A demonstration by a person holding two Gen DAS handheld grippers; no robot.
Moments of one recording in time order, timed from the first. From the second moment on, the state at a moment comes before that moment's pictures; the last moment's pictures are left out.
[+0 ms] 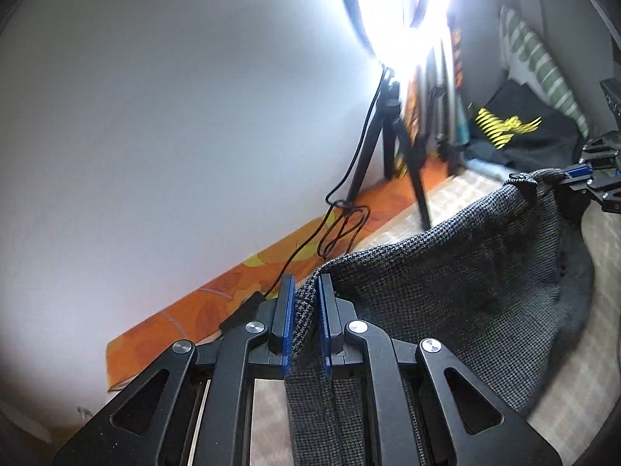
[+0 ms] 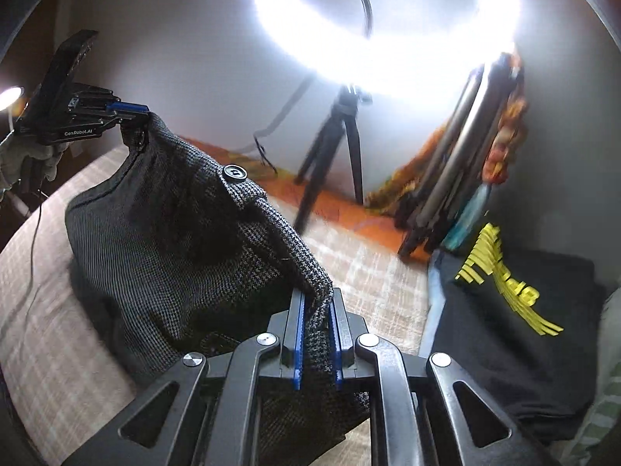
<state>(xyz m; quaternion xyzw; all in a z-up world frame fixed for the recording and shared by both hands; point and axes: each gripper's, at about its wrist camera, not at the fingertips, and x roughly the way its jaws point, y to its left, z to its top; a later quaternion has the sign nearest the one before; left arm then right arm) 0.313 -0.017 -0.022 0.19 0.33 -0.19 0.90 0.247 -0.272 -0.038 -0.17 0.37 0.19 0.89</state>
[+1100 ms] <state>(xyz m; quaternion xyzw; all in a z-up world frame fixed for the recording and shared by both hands) 0.241 0.082 -0.050 -0.02 0.42 -0.13 0.90 0.156 -0.301 -0.061 0.05 0.42 0.14 0.89</state>
